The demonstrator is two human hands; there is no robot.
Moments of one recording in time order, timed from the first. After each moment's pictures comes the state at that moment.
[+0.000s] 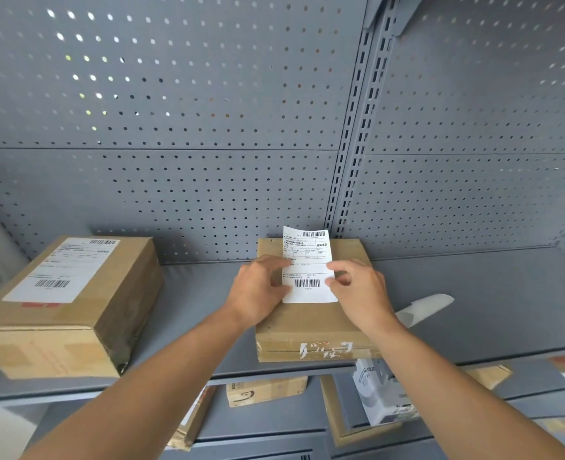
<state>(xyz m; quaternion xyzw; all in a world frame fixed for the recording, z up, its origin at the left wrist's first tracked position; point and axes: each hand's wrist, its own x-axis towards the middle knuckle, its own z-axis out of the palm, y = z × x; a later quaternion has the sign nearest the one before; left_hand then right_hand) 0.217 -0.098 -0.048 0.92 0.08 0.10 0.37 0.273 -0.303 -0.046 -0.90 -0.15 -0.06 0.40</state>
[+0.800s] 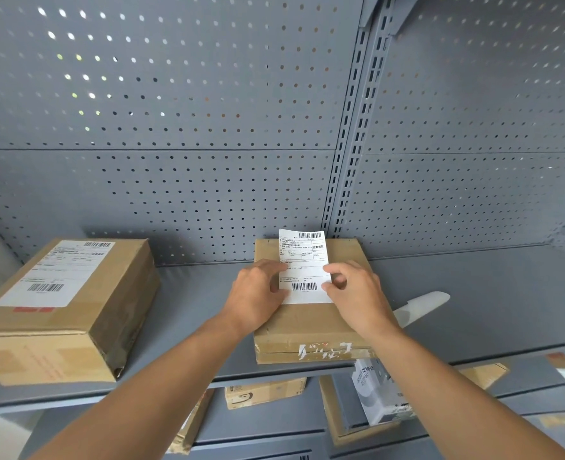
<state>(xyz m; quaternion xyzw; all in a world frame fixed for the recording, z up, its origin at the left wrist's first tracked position) 0.215 -0.098 -0.053 0.94 0.05 0.11 0.33 0.263 -0.301 -0.037 -0.92 -0.15 -0.05 0.37</state>
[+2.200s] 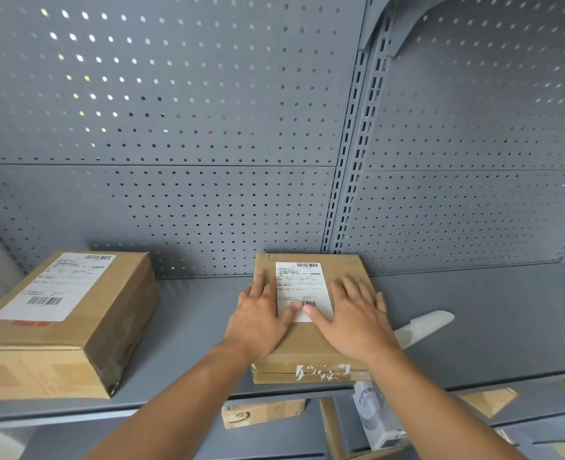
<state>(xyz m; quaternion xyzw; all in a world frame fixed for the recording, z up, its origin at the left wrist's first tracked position) 0.212 -0.116 -0.065 0.95 0.12 0.03 0.29 0.270 -0.299 -0.049 -0.98 -0.18 0.01 0.09</state>
